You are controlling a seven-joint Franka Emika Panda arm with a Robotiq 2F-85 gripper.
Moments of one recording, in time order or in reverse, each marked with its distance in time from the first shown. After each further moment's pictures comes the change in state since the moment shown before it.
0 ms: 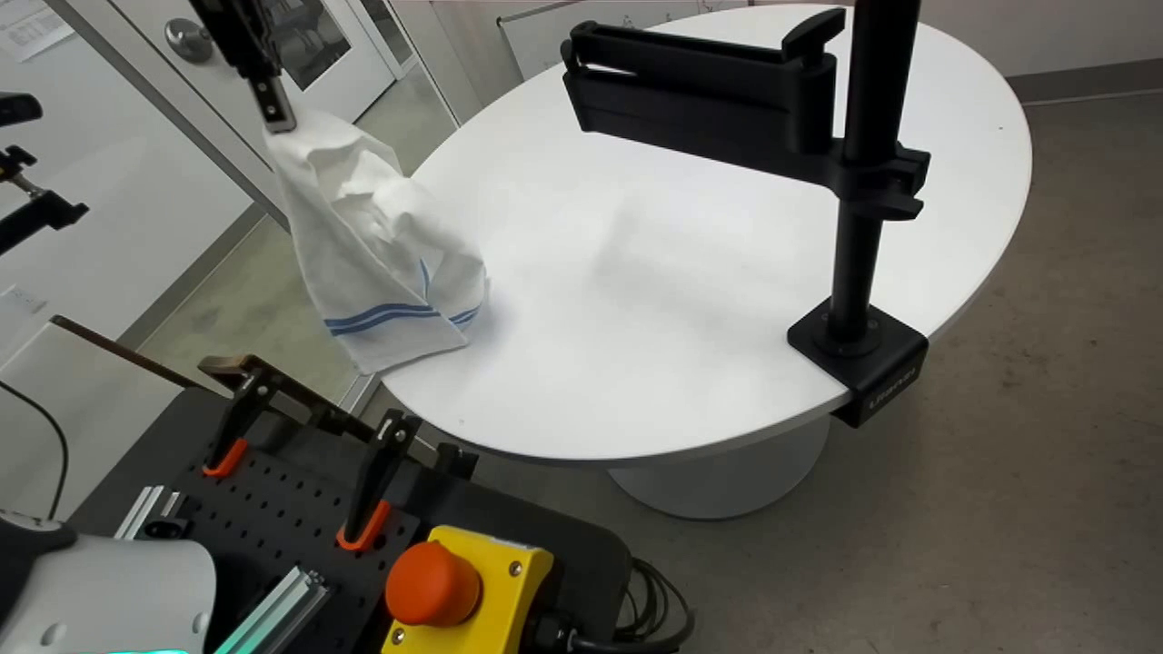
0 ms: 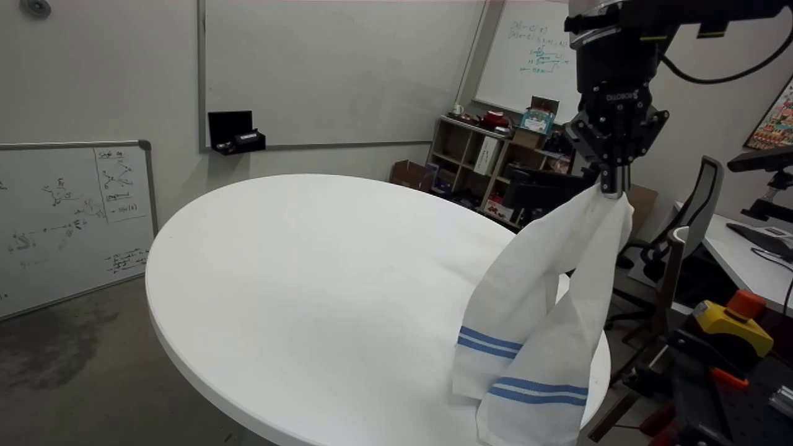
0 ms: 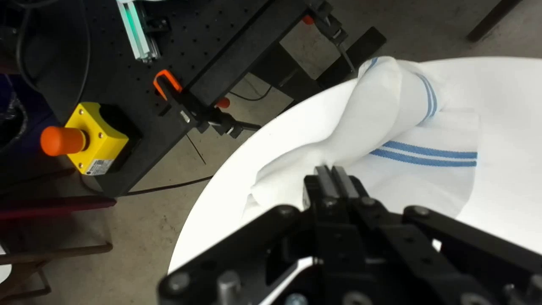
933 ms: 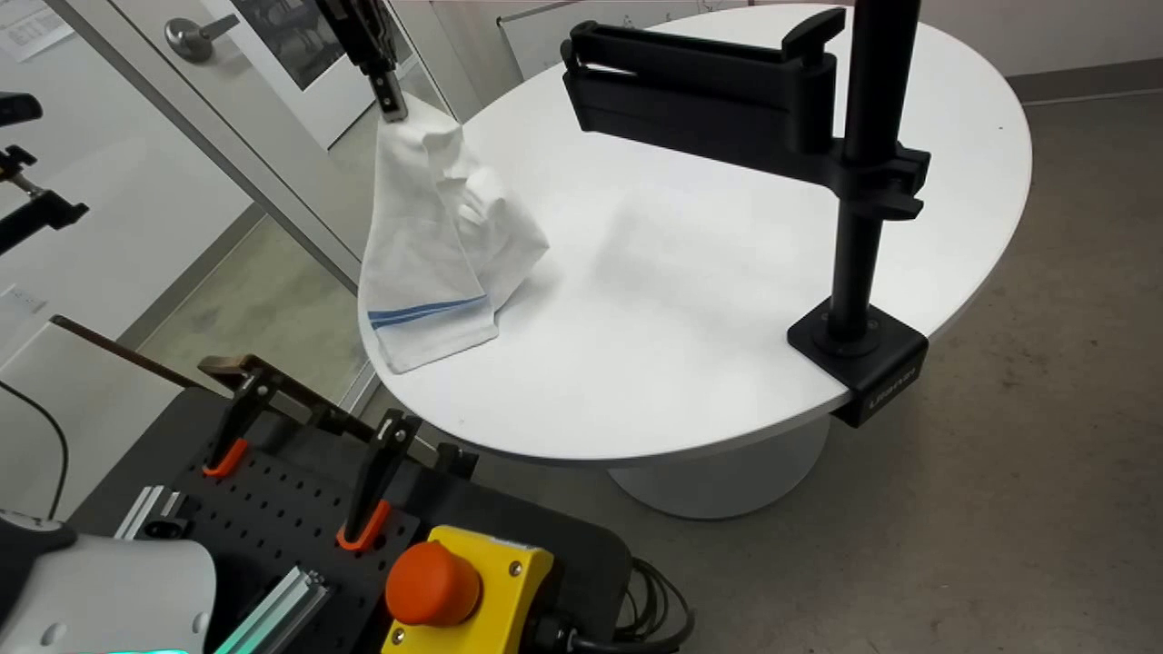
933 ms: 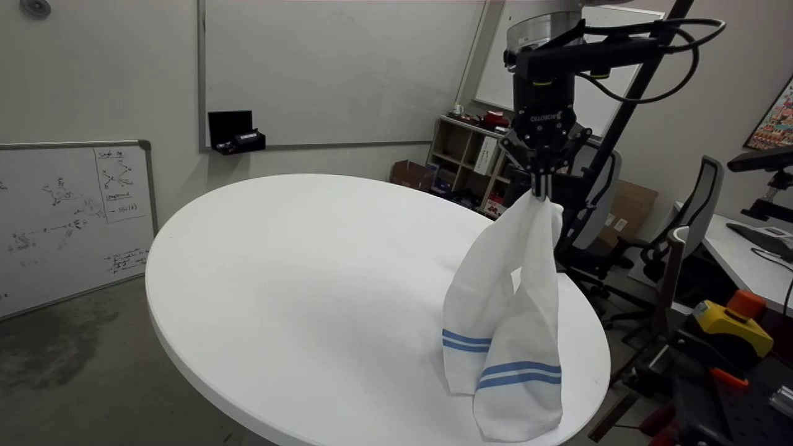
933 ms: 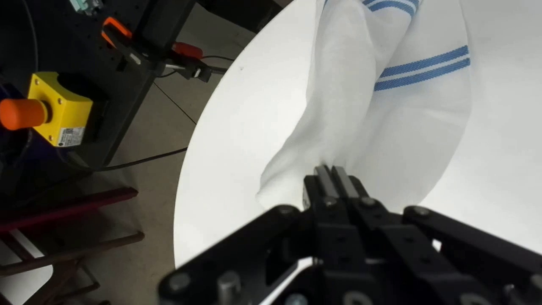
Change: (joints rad) arm 0.036 0.235 -0.073 0.184 -0.084 0.103 0.203
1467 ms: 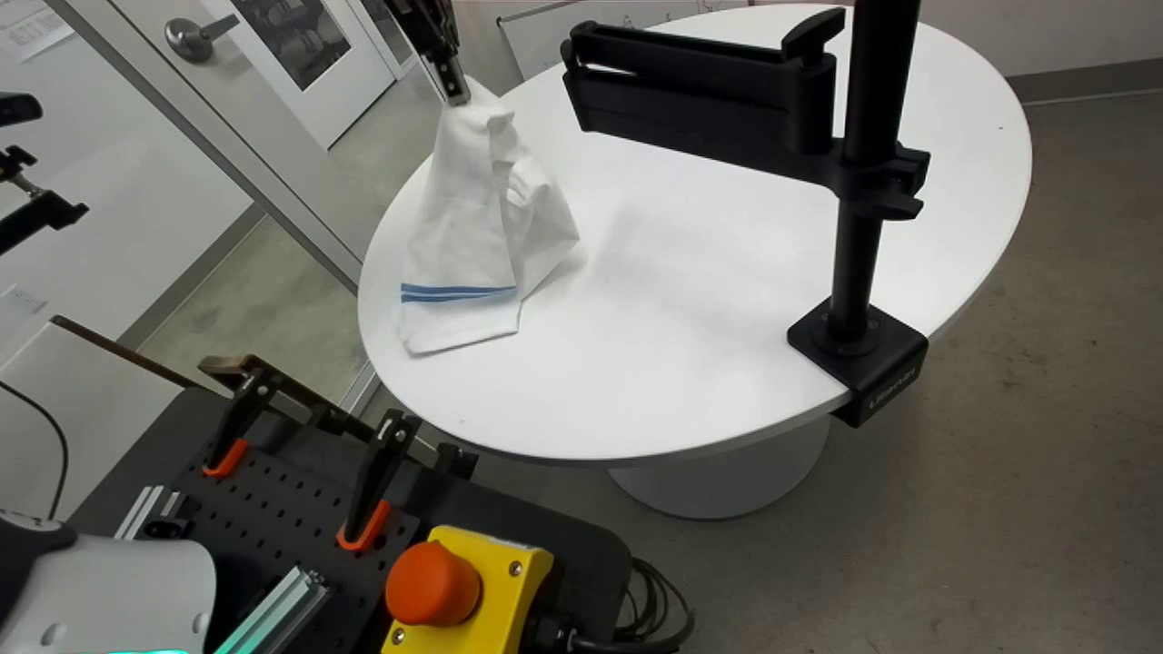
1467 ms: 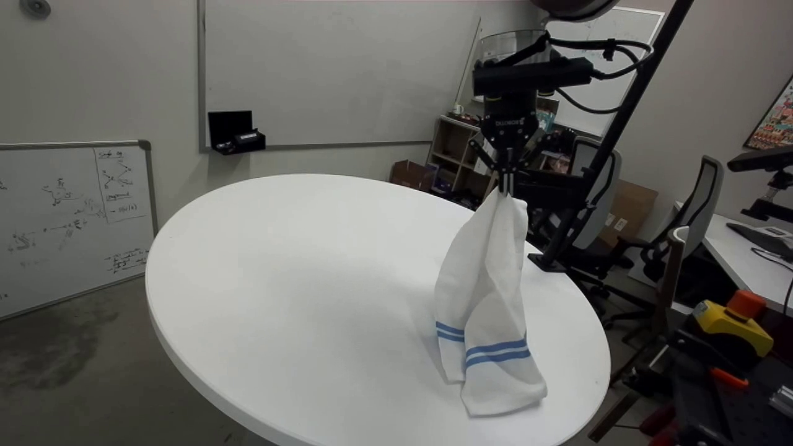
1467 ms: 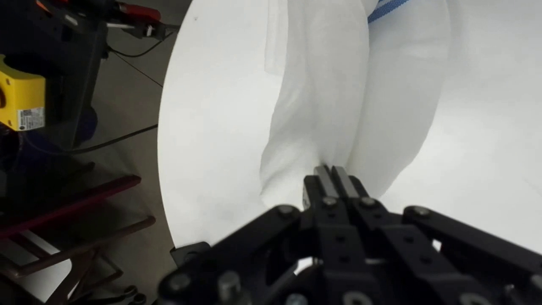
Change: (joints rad) arm 0.031 0.125 -0.060 0.123 -0.056 0.081 0.144
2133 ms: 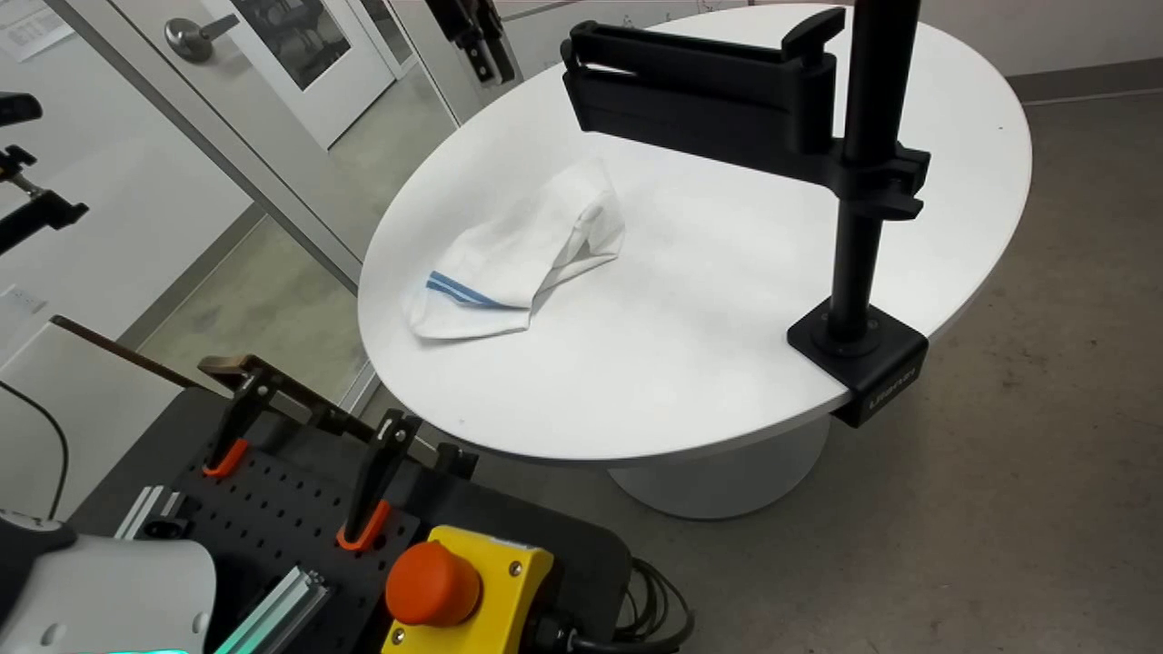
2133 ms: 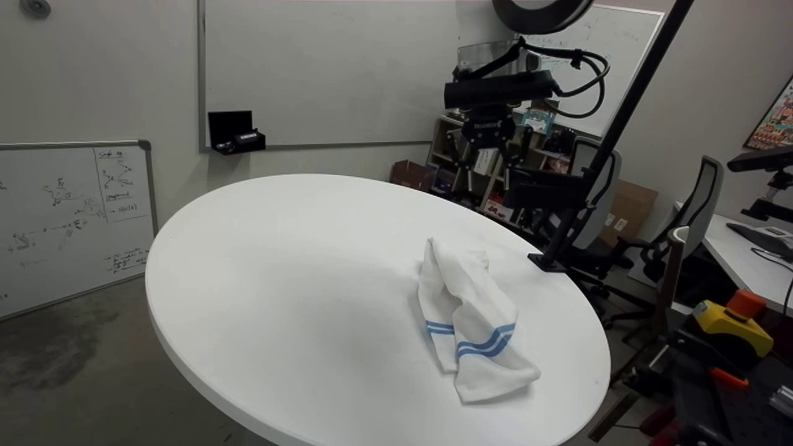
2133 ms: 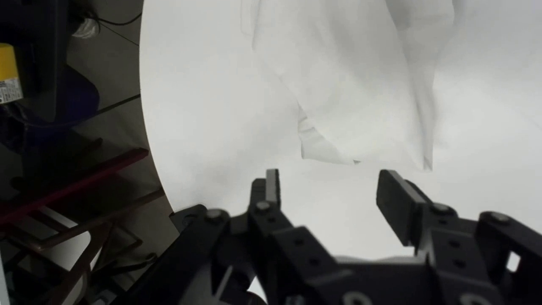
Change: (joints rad) arm 0.042 0.100 -0.043 0.110 -0.088 0.019 0.112
